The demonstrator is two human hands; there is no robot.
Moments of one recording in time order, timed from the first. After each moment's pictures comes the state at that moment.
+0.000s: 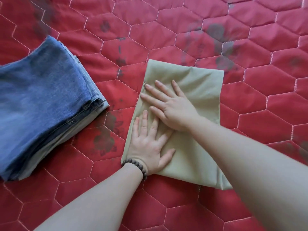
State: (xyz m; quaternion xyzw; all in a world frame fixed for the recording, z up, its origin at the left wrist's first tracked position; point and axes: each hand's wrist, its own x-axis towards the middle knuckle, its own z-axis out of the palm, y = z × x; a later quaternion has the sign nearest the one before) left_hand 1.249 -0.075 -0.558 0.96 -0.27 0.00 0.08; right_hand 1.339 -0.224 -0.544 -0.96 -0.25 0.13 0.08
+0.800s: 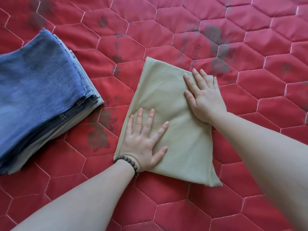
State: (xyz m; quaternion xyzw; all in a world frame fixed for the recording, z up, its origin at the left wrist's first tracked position) left_hand 1.249 -0.074 -0.561 0.96 -0.28 0.00 0.07; right_hand 1.346 -0.318 -0.550 -0.99 -0.04 0.12 0.08
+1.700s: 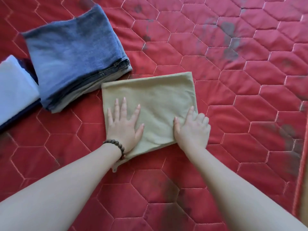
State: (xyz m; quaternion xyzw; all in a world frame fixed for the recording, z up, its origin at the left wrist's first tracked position) left_hand 1.157 0.008 -0.527 0.99 -0.04 -0.14 0.02; right_hand 1.160 -0.200 -0.516 -0.97 0.15 0.17 0.04
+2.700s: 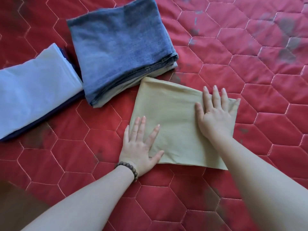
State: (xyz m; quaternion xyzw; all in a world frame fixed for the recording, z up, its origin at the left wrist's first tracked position) left_hand 1.091 0.100 -0.551 0.99 -0.09 -0.12 0.06; right_hand 1.212 -0.139 -0.541 -0.99 0.04 0.14 -0.01
